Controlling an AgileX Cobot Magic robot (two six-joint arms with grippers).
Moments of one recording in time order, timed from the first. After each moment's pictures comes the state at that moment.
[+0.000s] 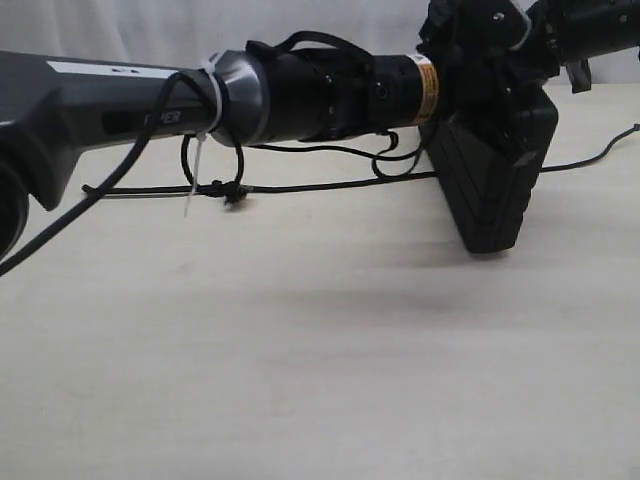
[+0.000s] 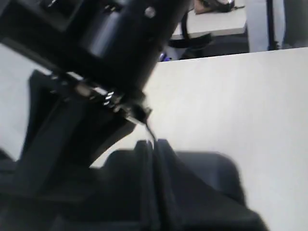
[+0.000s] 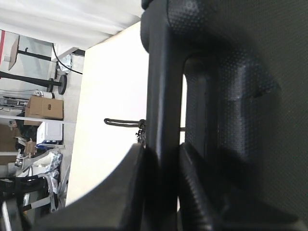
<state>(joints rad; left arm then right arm) -0.77 2.24 -1.75 1.06 -0.34 -0.73 -0.23 2.11 -1.77 1.05 1.21 -0.48</state>
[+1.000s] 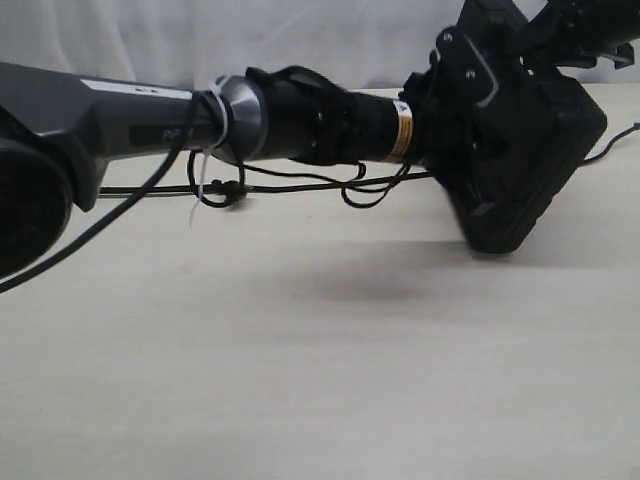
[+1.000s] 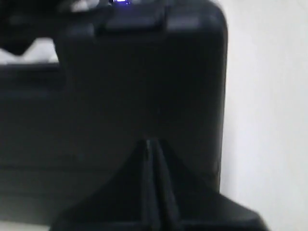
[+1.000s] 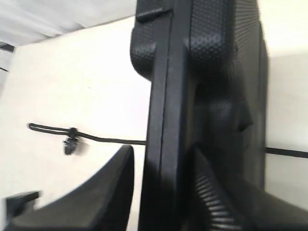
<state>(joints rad) -0.73 2.31 -1.74 1.42 -0.44 -1.04 -0.24 2.08 -1.84 0.82 1.12 -0.51</state>
